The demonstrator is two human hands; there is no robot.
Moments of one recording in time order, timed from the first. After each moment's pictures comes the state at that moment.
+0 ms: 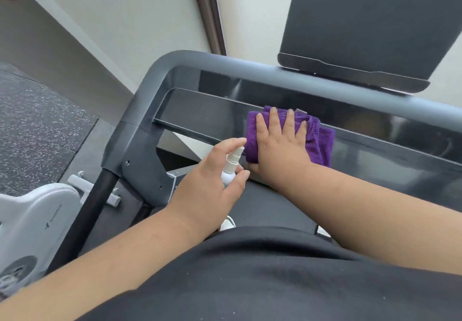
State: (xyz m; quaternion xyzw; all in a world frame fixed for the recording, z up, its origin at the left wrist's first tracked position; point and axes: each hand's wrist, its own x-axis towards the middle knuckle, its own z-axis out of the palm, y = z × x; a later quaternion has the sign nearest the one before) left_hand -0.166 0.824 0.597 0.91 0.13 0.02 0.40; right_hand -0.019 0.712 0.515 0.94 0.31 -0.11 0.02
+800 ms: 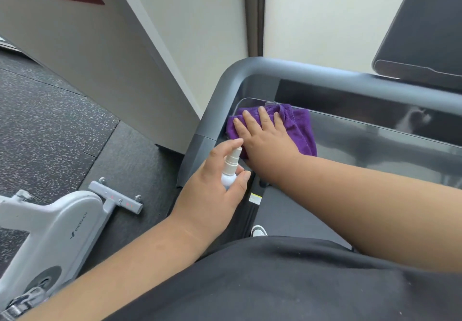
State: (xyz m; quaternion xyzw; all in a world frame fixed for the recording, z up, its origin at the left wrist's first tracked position) left_hand -0.211 0.997 0.582 0.90 0.17 0.08 0.40; right_hand -0.052 0.910 0.518 0.88 0.46 -0.09 0.03
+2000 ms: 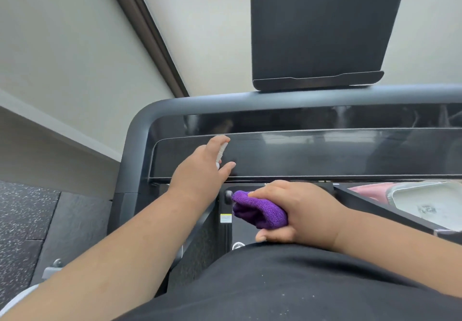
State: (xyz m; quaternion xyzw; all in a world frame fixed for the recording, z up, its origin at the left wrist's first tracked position) left_hand -0.063 0.934 0.548 0.97 0.05 -0.05 0.23; right_hand -0.089 0.693 0.585 0.86 0.37 -0.18 -0.30
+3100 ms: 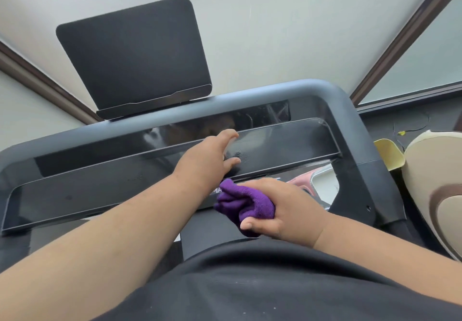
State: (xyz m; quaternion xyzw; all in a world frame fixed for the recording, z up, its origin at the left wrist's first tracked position) left_hand 0.003 0.611 0.554 0.97 -0.13 -0.10 0.18; right_hand -0.102 0.415 0.573 0.85 0.21 -0.12 -0.46
